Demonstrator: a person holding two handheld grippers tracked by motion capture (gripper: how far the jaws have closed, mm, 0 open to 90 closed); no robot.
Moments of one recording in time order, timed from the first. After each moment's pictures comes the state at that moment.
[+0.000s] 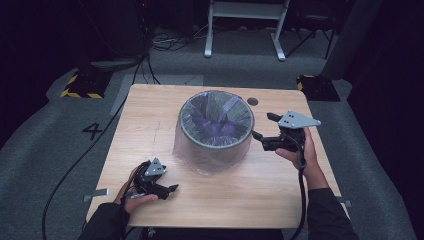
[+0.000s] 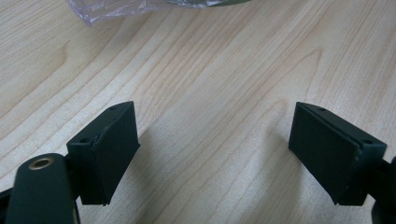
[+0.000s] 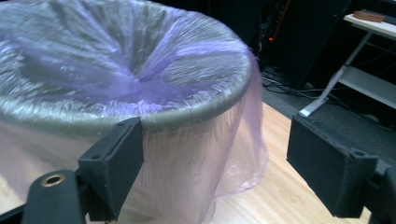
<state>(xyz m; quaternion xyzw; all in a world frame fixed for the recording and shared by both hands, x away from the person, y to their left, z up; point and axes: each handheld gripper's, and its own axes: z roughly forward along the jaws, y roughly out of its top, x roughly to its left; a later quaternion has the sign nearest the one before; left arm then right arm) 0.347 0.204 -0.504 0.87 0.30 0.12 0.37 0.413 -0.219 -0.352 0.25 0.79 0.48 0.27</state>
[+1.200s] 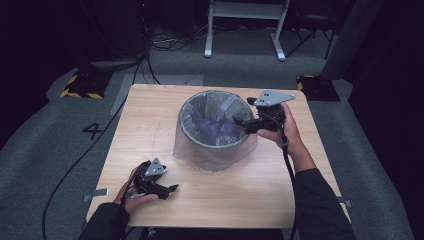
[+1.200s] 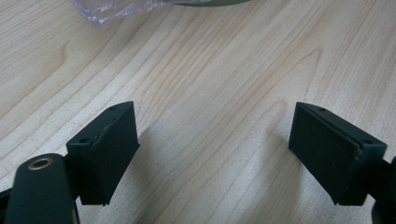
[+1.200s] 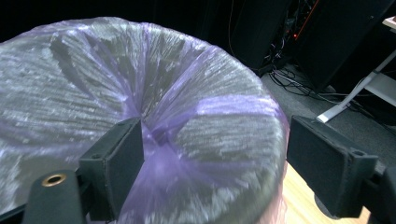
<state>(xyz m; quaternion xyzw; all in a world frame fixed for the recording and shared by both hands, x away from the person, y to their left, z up) 0.347 0.204 -0.504 0.87 0.30 0.12 0.37 0.450 -0.163 -0.318 0.22 0.83 0.46 0.25</state>
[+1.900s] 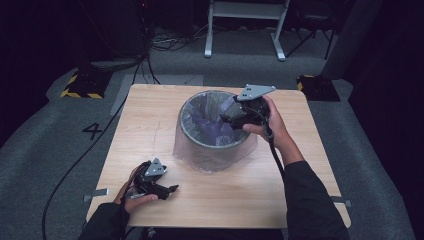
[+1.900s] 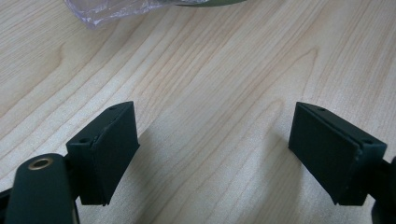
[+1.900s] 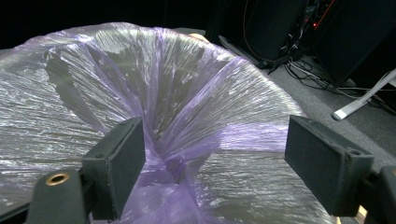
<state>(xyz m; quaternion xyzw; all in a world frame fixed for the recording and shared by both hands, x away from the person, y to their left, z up) 0.347 0.204 -0.504 0.87 0.29 0.12 0.37 0.468 -0.127 -0.317 0.20 0.85 0.44 0.22</state>
